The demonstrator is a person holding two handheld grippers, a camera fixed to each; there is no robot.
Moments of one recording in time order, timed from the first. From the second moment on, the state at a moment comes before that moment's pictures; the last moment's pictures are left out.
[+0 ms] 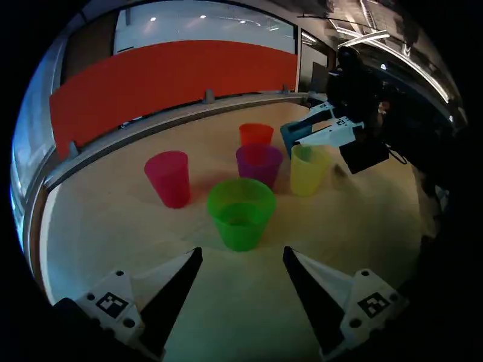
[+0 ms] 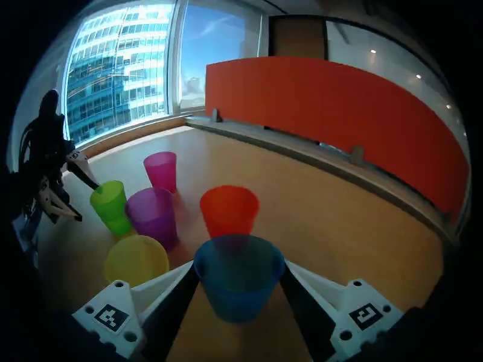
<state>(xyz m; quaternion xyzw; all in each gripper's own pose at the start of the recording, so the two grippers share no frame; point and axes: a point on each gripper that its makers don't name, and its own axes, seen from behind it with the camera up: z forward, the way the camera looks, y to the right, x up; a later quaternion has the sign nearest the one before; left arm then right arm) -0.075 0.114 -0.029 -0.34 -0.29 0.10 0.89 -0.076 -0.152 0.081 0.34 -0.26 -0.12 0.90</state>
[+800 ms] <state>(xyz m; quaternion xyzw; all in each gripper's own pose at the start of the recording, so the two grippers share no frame) -0.066 0.109 -0.044 -0.33 -0.28 0.07 0.90 -0.086 -0.135 0.069 0.34 -0.26 -0.14 0.89</state>
